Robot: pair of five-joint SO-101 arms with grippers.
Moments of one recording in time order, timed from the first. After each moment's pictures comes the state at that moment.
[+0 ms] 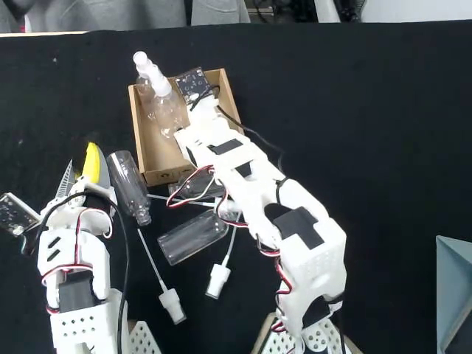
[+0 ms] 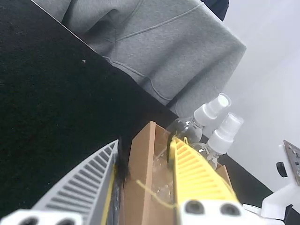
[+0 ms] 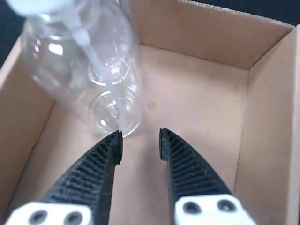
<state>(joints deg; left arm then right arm) -16.2 -103.9 93.2 26.0 33.4 -28.0 23.2 16.8 13.0 1.5</state>
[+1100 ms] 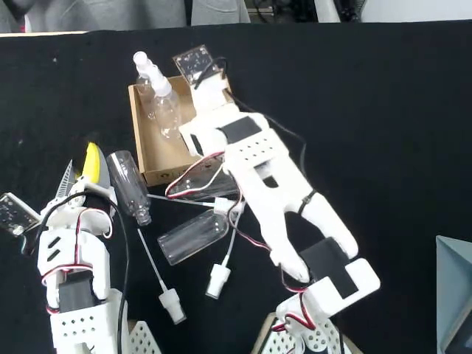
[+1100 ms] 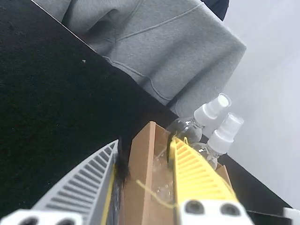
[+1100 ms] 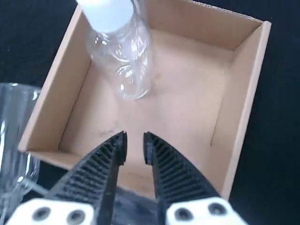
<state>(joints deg) -16.2 -103.9 93.2 26.0 33.4 -28.0 4.2 8.6 50.6 1.6</state>
